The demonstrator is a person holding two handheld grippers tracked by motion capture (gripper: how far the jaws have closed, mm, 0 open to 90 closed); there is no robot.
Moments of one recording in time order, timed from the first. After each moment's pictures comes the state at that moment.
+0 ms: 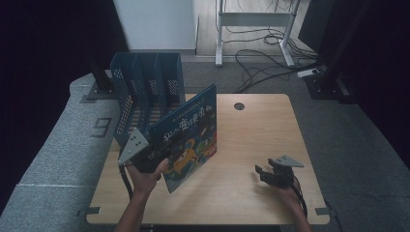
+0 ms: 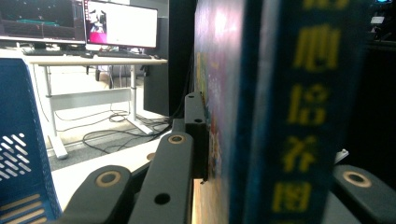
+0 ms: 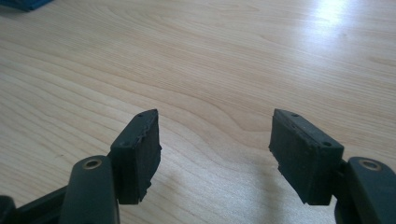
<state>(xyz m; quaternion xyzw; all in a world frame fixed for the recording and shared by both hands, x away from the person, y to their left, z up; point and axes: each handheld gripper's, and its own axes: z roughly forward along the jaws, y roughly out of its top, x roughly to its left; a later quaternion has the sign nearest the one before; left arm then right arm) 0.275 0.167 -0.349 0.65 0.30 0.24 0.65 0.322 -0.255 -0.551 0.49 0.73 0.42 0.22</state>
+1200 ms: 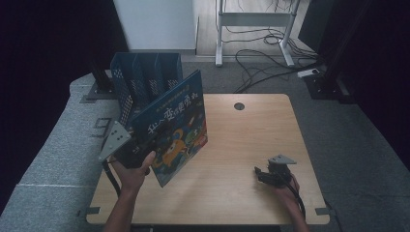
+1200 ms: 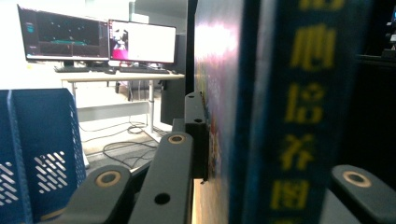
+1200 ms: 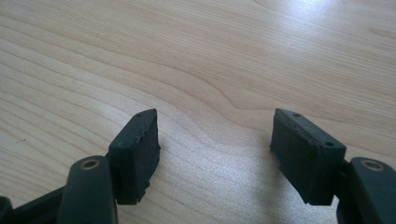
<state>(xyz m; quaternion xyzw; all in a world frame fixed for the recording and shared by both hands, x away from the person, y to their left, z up) 0.269 0.190 -0.316 0.63 0.31 0.28 0.66 0.328 -0.246 -0.554 0.51 0.75 0.35 0.23</state>
